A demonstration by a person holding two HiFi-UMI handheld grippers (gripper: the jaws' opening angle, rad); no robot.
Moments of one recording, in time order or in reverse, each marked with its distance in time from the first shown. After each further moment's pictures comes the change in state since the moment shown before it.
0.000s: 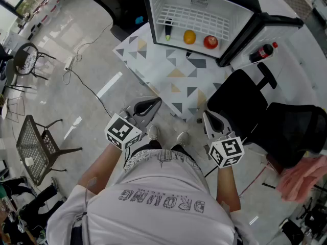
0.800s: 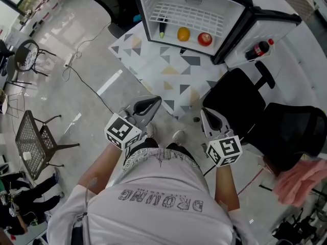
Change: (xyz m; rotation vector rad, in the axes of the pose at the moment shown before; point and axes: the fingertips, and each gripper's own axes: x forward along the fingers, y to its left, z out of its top) left arm 0.033 -0.032 0.002 -0.002 -0.005 0.029; right arm -0.020 -0.030 0.001 -0.020 -0.031 0.029
